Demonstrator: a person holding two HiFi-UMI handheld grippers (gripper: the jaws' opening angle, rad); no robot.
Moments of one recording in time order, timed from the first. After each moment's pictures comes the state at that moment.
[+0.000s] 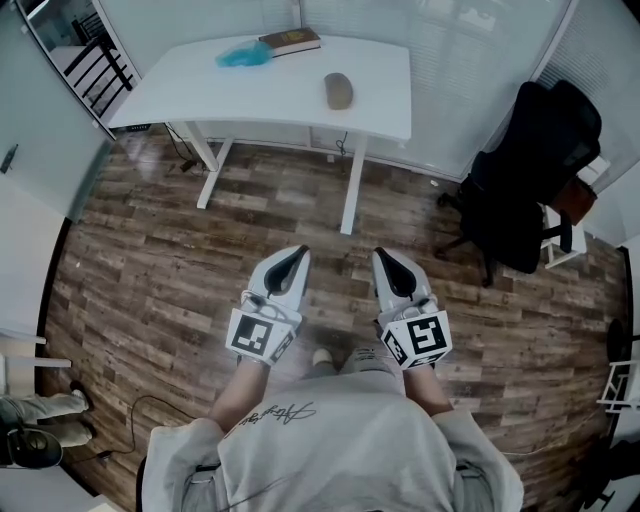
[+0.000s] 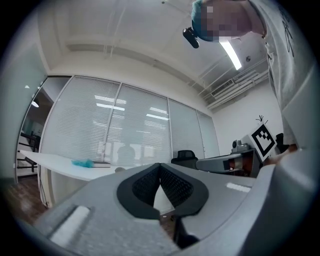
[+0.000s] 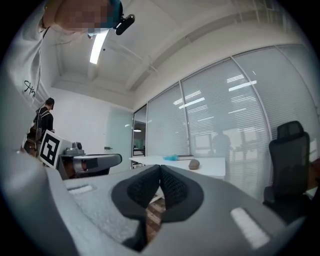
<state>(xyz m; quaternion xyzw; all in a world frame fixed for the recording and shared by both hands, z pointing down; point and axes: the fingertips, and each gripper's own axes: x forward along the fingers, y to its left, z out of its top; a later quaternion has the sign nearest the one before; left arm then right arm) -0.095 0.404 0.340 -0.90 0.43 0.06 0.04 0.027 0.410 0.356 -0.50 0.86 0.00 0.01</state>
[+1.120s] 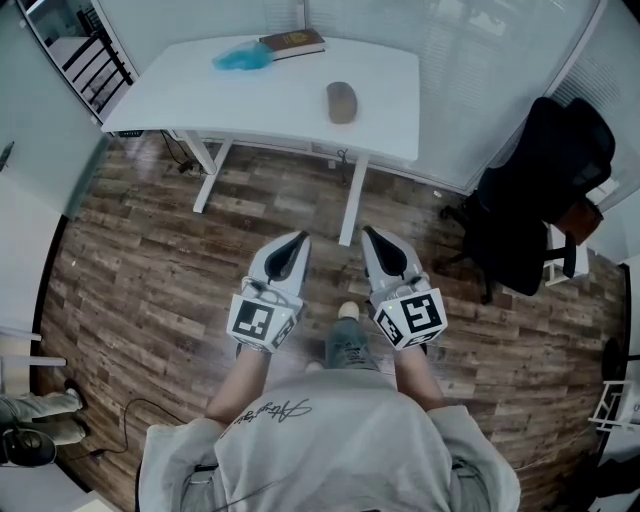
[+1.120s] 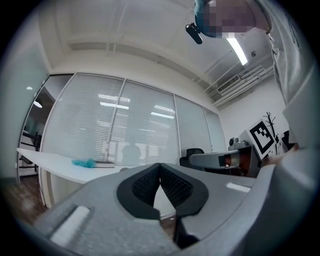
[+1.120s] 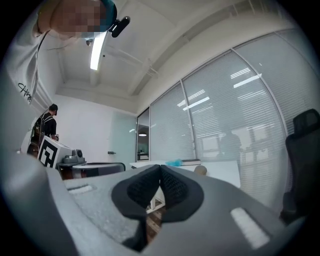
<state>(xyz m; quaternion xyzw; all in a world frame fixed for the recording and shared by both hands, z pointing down) -0.078 0.292 0.355 -0.89 0.45 0.06 0.04 0.024 0.287 0.353 -0.47 0.88 0.00 0.04</state>
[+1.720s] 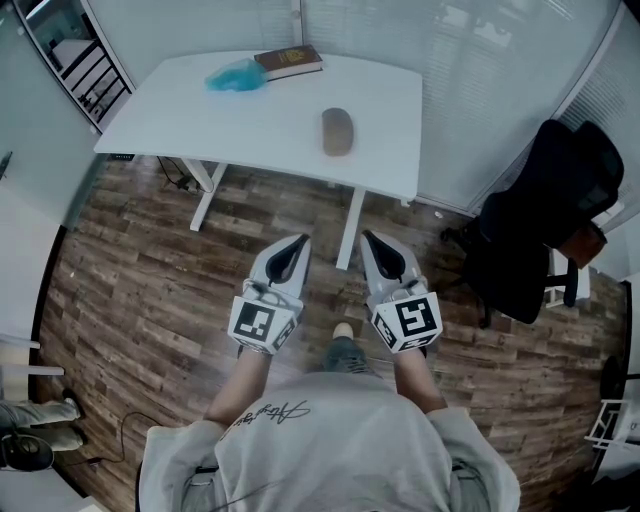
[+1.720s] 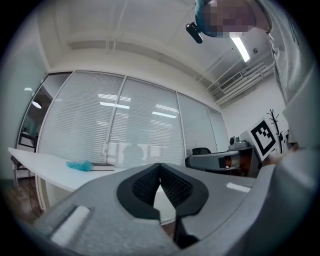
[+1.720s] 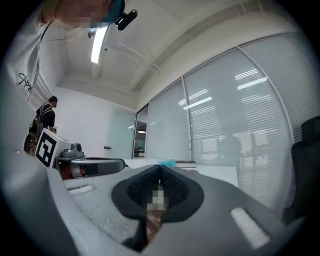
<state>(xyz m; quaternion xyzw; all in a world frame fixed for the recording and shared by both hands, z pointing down) -0.055 0.191 0.355 -0.89 0.45 0.05 0.04 0.045 0.185 0.353 -0.47 0.88 0.02 0.01</state>
